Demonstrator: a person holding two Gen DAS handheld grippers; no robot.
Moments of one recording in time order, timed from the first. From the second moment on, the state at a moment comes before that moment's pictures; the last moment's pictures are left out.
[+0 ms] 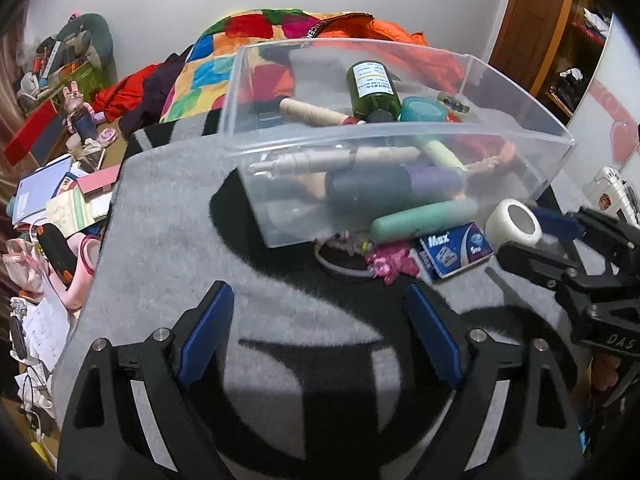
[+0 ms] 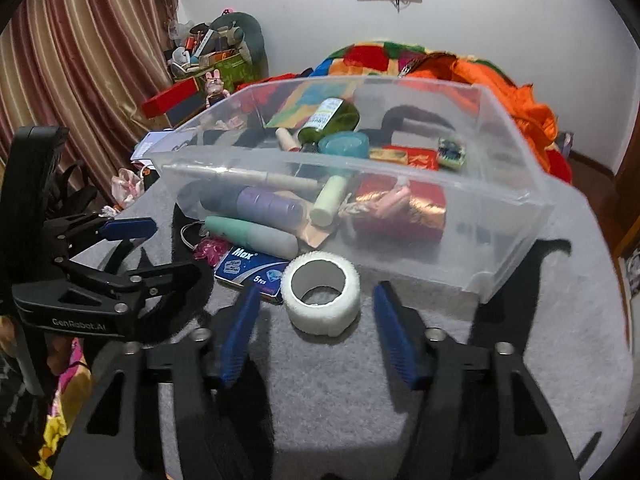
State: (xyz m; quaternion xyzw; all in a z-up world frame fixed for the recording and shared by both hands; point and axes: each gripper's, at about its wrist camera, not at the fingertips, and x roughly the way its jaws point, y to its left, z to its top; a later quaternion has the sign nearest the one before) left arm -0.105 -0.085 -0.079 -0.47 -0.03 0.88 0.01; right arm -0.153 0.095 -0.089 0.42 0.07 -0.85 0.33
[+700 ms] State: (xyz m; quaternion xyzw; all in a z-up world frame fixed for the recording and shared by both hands) left arm -0.092 -0.071 -0.070 -0.44 -0.05 0.90 0.02; right arm -0.145 0.117 -0.081 0.41 0.02 -0.86 0.32
